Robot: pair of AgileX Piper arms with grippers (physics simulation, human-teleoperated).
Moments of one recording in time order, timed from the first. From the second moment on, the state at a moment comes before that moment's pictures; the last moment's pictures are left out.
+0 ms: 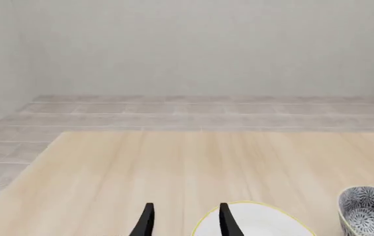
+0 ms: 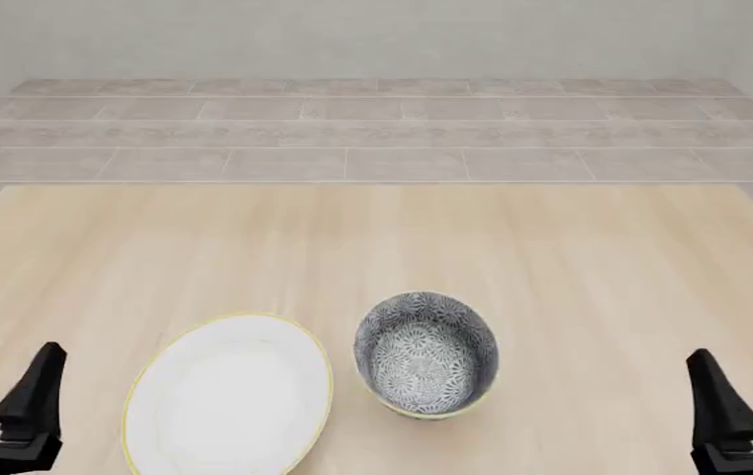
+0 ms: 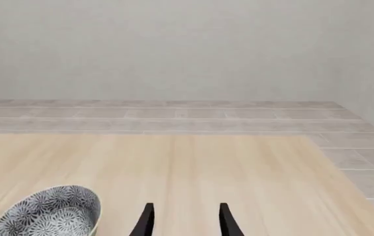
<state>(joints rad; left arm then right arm) 0.01 0.07 -0.02 -0.02 0.00 0.00 0.00 0.00 0.00 -0.01</state>
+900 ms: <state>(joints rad) 0.02 0.03 -0.01 -0.04 -0.02 0.09 0.21 -0.13 -0.08 -0.02</state>
